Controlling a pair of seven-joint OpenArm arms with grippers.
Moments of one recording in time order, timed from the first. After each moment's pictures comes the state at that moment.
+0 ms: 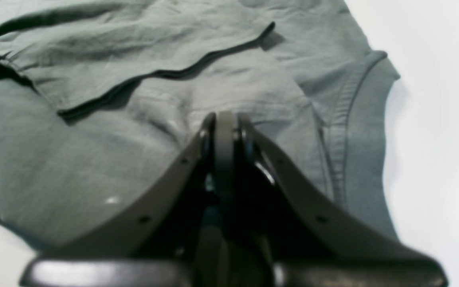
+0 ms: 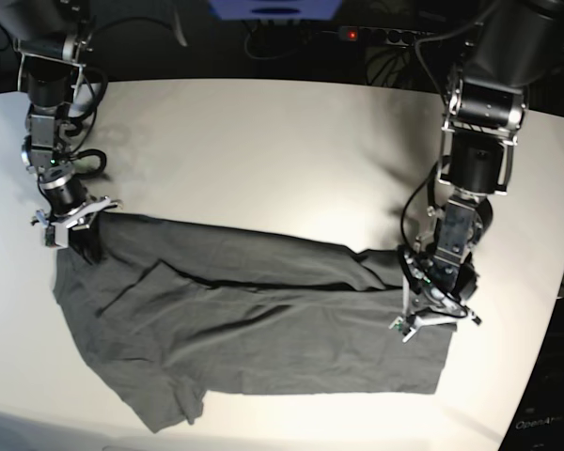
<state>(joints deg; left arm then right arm) -27.3 -11.3 10.8 56.0 22.2 -22.2 46.0 8.8 18.4 17.6 36.3 -8.6 31.5 29.3</state>
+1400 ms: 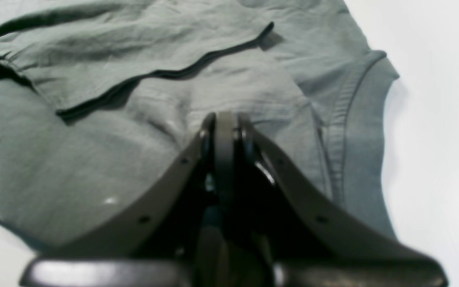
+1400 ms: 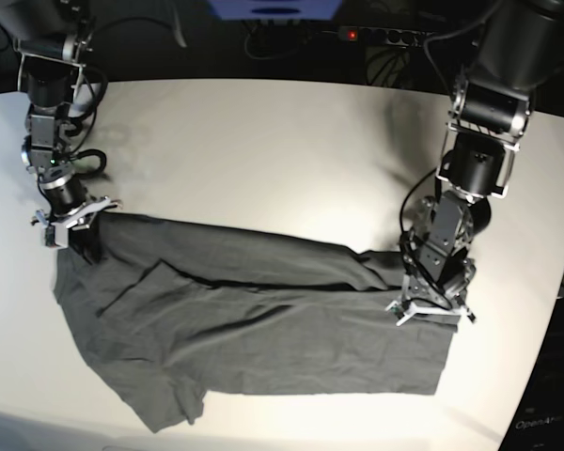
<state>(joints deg) -28.1 -12.5 18.1 50.2 27.8 -21.7 44.8 8.9 18.4 17.6 36.3 -8.6 31.5 29.3</state>
